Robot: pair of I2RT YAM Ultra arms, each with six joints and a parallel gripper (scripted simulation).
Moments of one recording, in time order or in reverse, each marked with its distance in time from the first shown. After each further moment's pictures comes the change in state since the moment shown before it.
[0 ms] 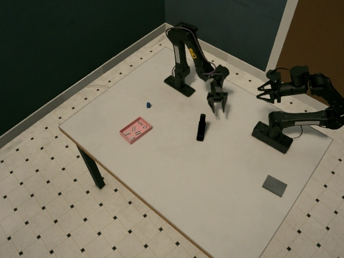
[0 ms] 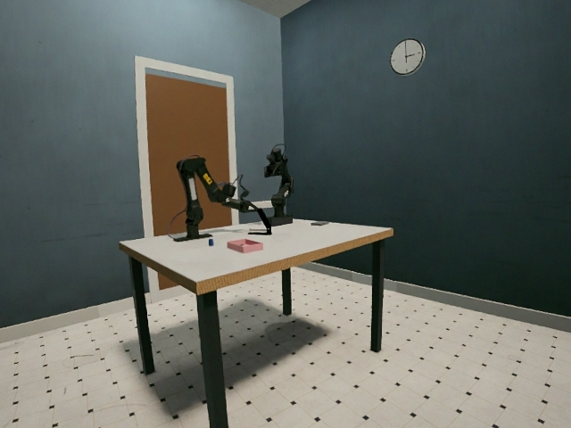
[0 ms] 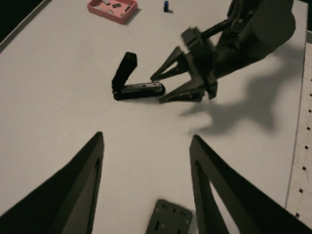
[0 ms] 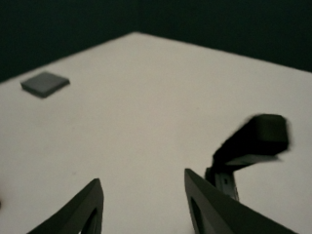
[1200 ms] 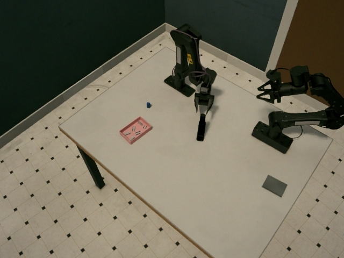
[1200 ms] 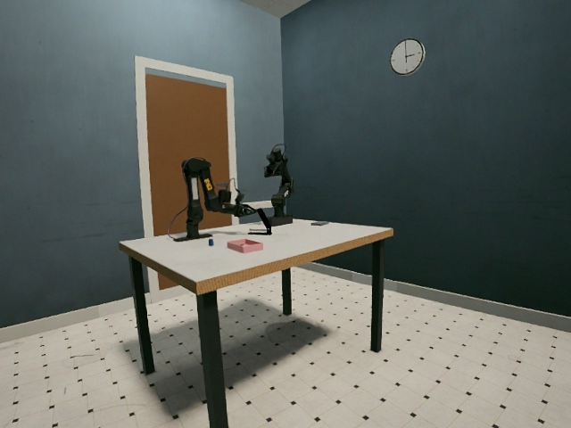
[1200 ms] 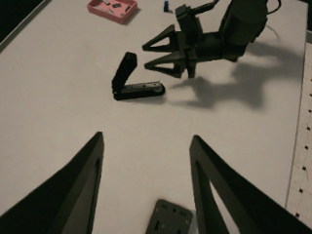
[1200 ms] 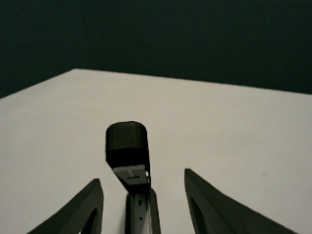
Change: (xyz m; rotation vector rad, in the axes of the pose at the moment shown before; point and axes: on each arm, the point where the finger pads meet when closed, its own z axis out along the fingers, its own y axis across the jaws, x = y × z) left arm 0.000 0.000 0.000 0.000 0.000 0.000; right arm 0.007 -0.084 0.000 0.231 -0.145 0.044
